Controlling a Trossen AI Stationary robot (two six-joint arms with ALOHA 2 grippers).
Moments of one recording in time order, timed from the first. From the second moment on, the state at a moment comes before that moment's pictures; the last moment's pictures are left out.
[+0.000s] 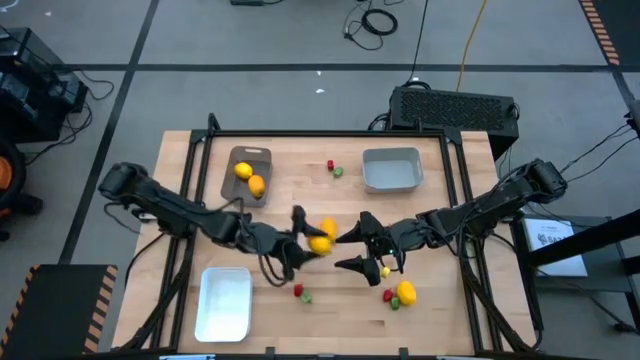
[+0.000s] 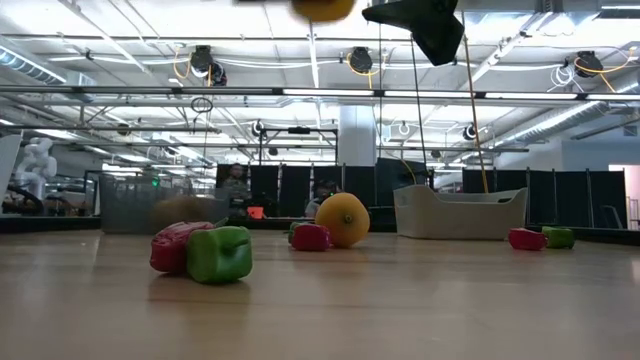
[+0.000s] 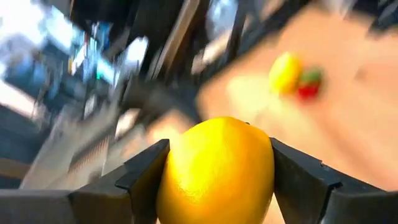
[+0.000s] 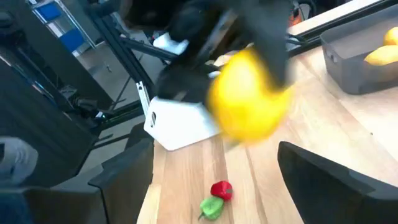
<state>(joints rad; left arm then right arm) -0.34 1.48 0.97 0.15 -0.36 0.56 0.36 1.38 0.84 0.27 0.21 0.55</state>
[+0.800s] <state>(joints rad) 0.38 1.18 0.80 -0.65 -0.53 0.27 0.35 1.38 0.84 0.15 0.32 0.51</state>
